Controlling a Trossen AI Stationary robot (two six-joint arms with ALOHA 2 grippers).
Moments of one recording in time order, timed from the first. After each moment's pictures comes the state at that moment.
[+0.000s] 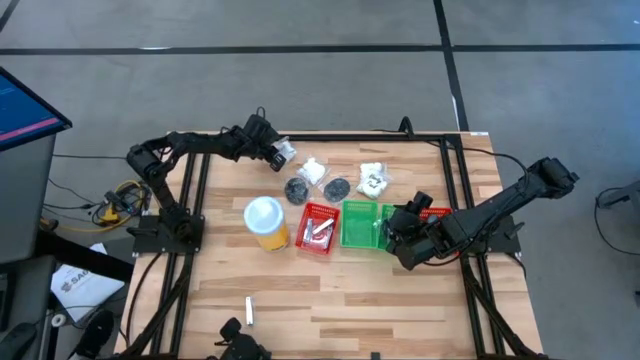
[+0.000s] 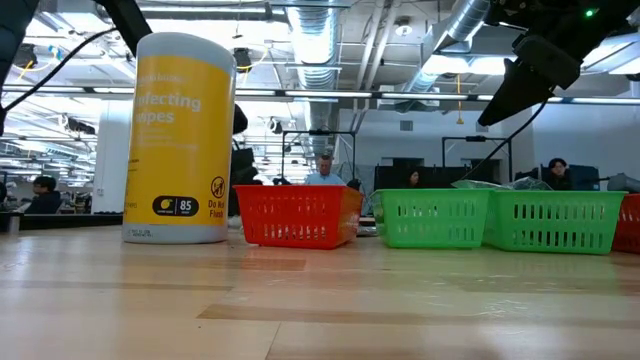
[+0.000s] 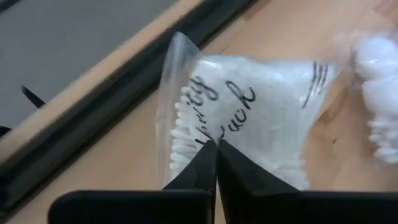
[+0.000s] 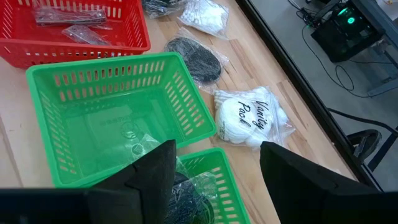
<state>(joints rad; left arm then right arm) 0.83 1.75 0.85 0.01 0.02 0.05 0.47 1.28 0.84 -0.85 0.88 0.70</state>
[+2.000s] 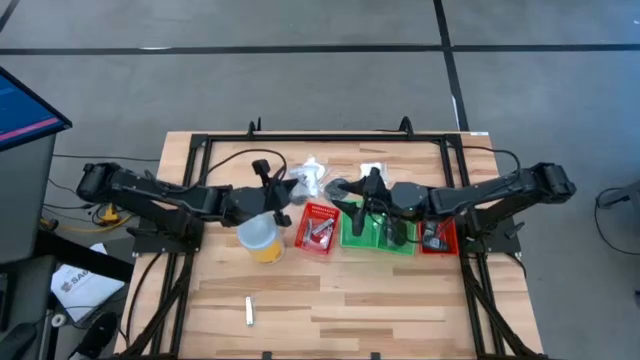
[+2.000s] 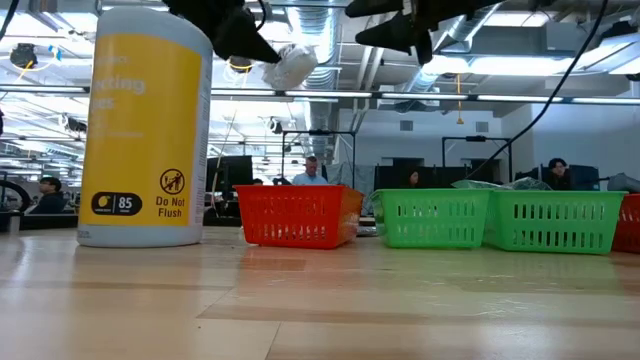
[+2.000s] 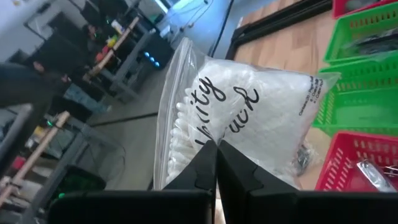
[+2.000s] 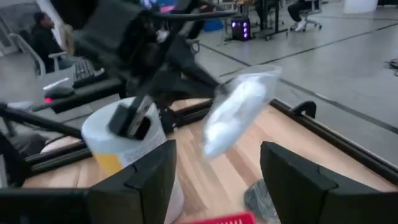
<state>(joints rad) -0.13 1.25 0.86 -0.02 -0.81 0.41 0.12 1.33 0.84 0.32 0.42 0.25</state>
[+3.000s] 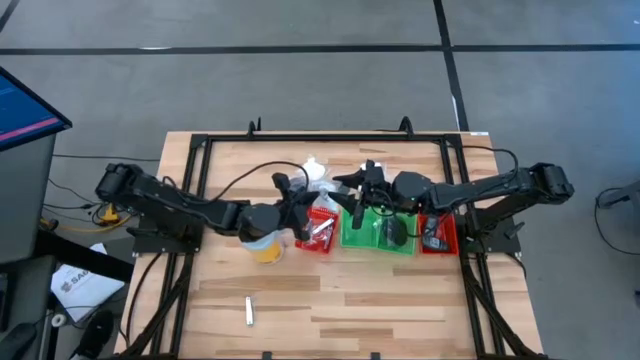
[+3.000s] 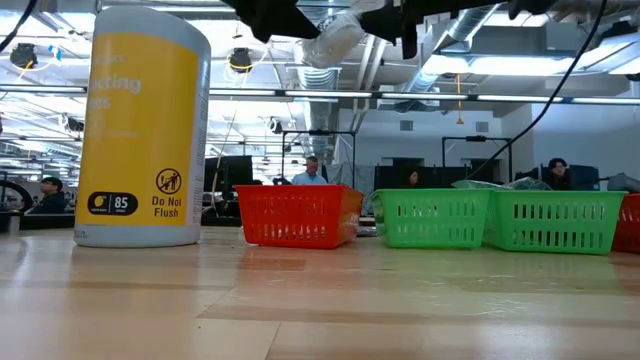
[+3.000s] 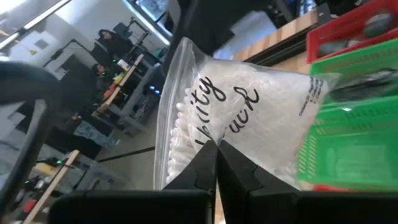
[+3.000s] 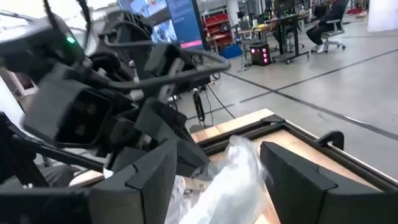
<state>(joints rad) -0.23 1.44 0.97 0.20 -0.87 0.55 0.06 1.34 0.84 0.49 0.29 0.25</state>
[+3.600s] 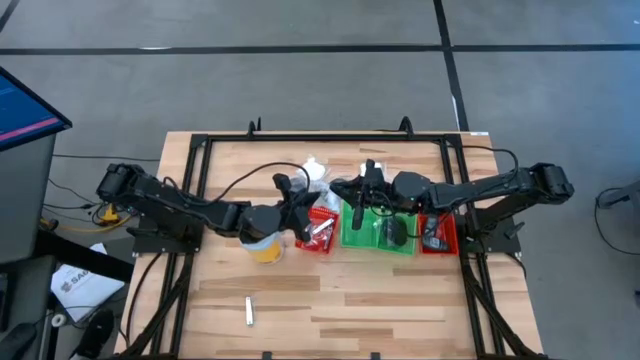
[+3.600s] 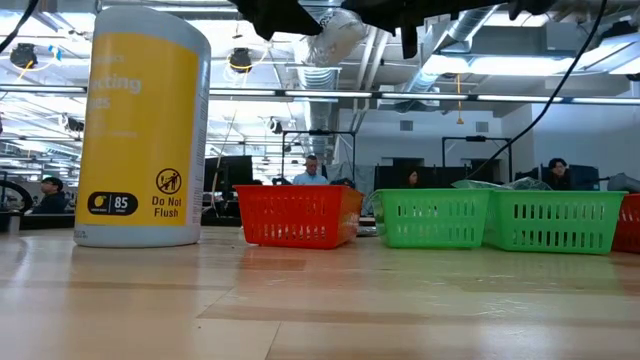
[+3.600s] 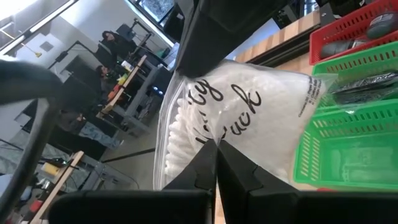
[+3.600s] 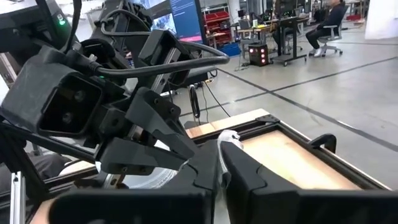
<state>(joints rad) -0.24 1.46 0.98 0.21 -0.89 0.57 0.06 1.34 0.84 0.47 0.29 0.20</state>
